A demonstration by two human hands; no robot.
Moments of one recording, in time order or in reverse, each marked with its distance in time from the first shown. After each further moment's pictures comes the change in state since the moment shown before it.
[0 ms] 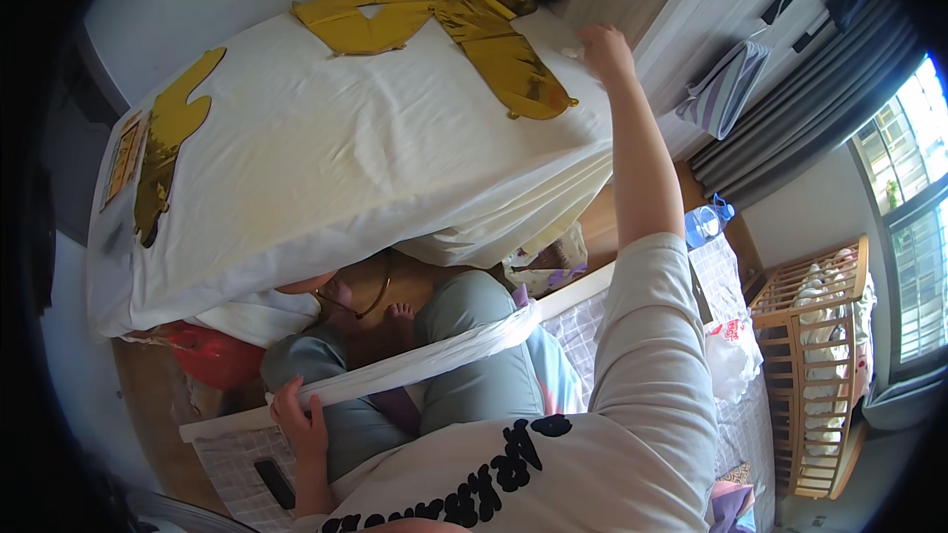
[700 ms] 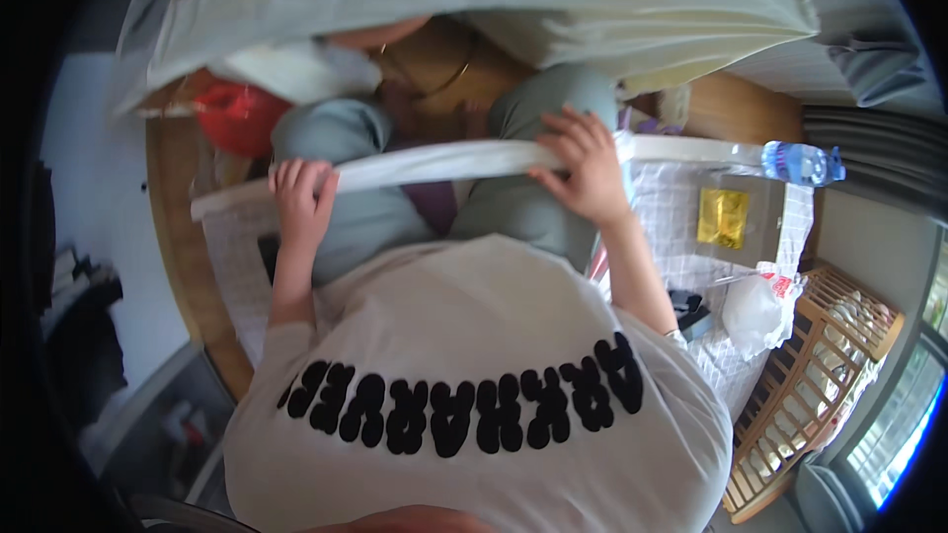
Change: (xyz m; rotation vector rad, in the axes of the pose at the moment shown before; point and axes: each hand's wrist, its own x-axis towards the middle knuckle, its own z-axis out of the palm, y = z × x) left_hand -0.004 0.002 -0.026 0.142 -0.015 0.171; right_hand -0.409 -0.231 -0.033 0.599 -0.444 -0.403
